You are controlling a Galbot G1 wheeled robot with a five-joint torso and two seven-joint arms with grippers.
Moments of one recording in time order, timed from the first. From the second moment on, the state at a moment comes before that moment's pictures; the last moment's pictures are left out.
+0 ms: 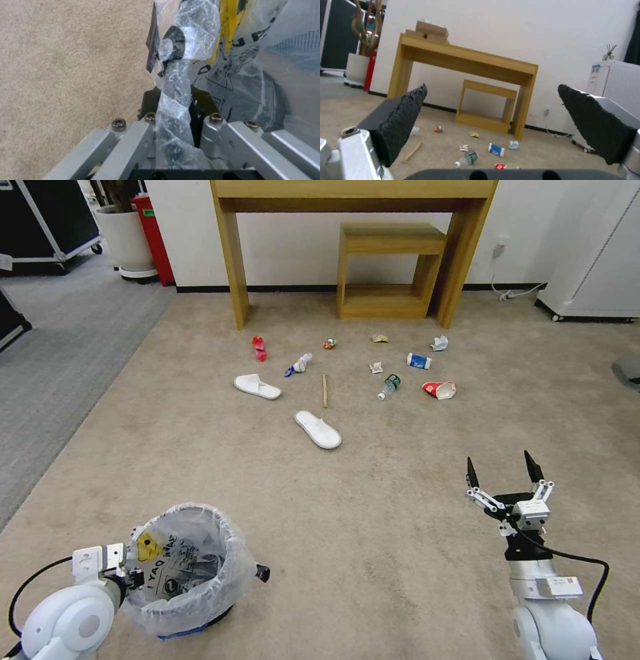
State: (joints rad) left arm 1.63 -0.76 -0.61 -2.06 -1.22 0.66 -0.80; right arm -1.49 1.31 0.74 1.88 0.14 0.54 -0.09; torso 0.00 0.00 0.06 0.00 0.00
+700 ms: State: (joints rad) left arm 1.61 -0.75 -0.64 -2.15 -1.35 0.66 -0.85; right arm -1.48 1.32 0.73 1.87 0.14 0.54 -0.08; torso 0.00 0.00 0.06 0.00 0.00
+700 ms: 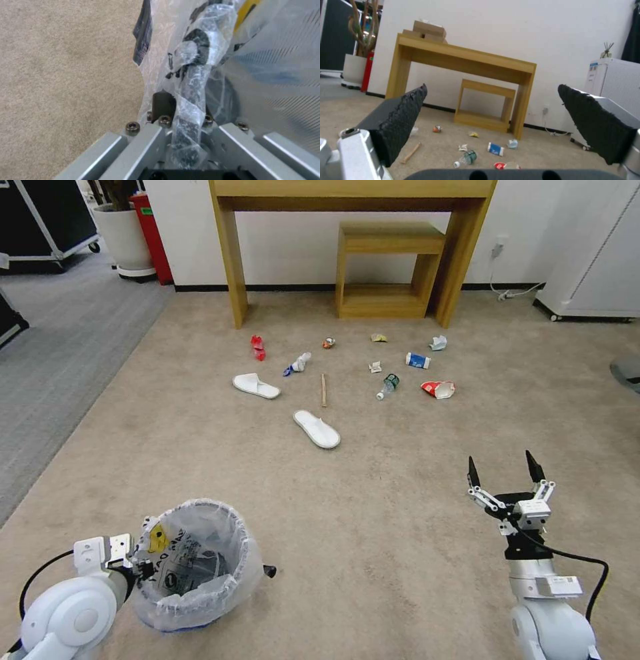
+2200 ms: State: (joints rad) left arm 1.58 -0.77 -0.81 -2.31 -1.70 0.72 -1.11; right arm -1.50 1.38 0.74 1.86 0.09 0.56 -0.05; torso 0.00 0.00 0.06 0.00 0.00
